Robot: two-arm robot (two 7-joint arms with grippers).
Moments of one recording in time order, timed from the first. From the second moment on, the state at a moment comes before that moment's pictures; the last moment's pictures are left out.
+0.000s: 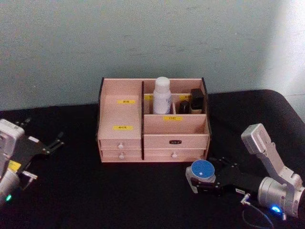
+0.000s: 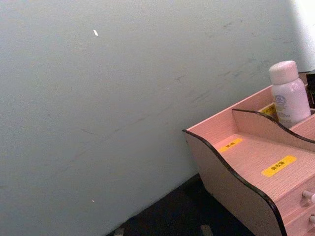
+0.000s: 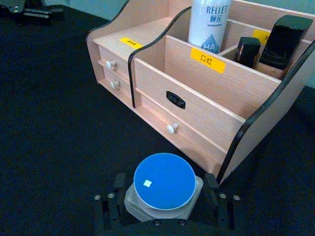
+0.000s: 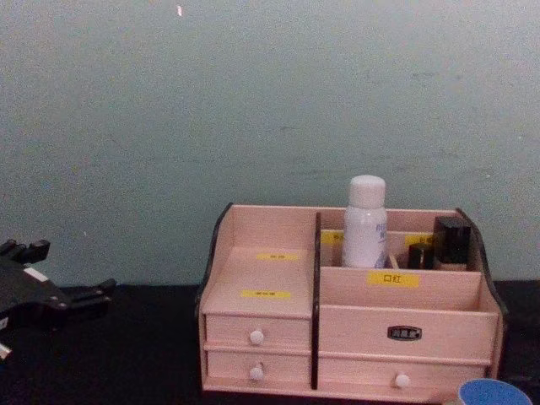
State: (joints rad) left arm -0.20 0.60 0.45 -1.41 -0.25 -0.12 0.03; right arm 0.09 0.60 -0.36 -1.53 0.41 0.20 0.47
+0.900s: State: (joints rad) left arm -0.20 0.60 0.45 -1.41 -0.25 -0.12 0.03; right arm 0.09 0.60 -0.36 -1.53 0.41 0.20 0.47
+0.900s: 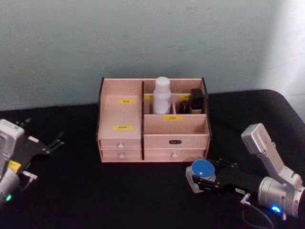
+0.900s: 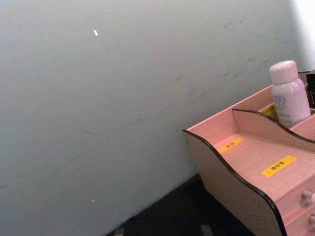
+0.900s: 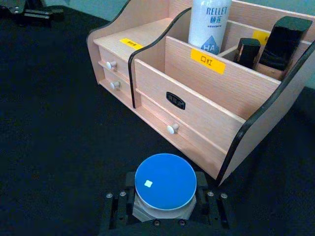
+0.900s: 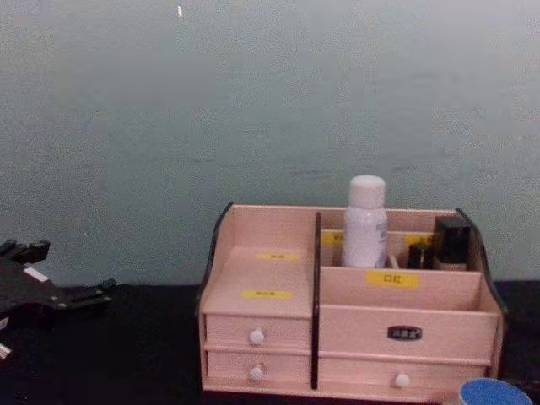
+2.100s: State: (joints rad) left arm -0.20 0.60 0.45 -1.41 -0.25 -0.12 0.03; right arm 0.09 0.64 -0.37 -1.59 0.44 0.14 0.55
